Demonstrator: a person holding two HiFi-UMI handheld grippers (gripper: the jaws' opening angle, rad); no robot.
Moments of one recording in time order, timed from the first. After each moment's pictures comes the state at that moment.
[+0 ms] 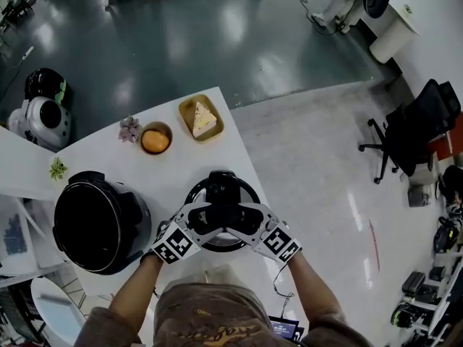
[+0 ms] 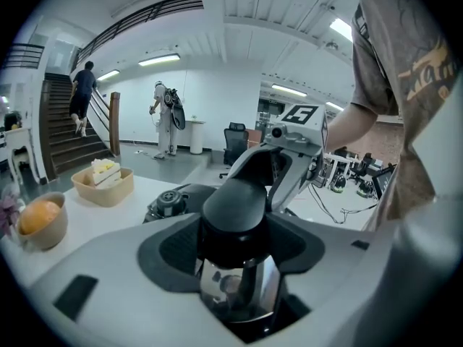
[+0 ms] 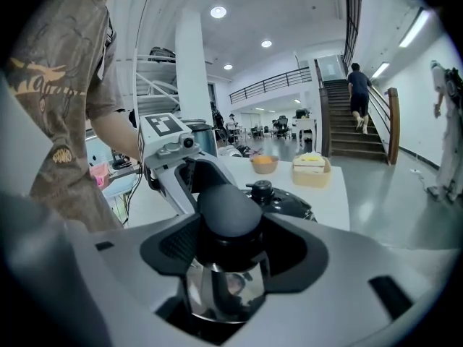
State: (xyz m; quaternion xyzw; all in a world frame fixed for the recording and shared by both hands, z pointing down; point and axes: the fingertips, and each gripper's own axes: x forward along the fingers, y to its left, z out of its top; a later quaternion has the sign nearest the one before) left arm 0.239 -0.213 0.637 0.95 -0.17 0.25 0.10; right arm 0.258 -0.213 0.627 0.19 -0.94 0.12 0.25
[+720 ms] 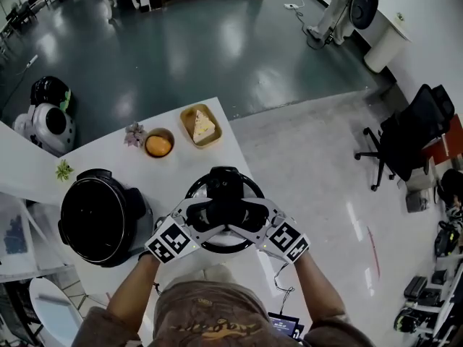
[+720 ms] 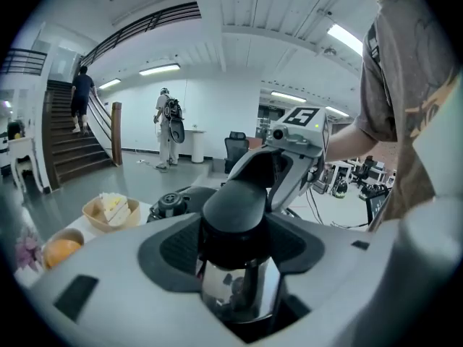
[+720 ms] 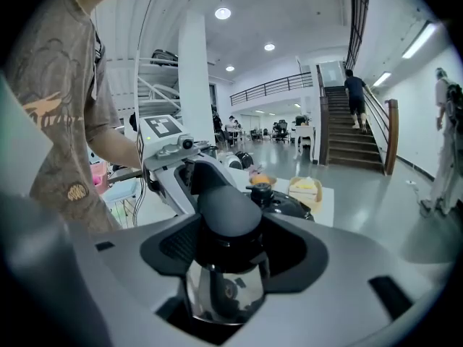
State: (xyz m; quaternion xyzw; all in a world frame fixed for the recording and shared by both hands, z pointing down) left arm 0.244 -0.214 0.558 0.95 -0.18 0.22 0.09; right arm 0.261 -0.214 0.549 0.20 -0.94 0.10 0.25
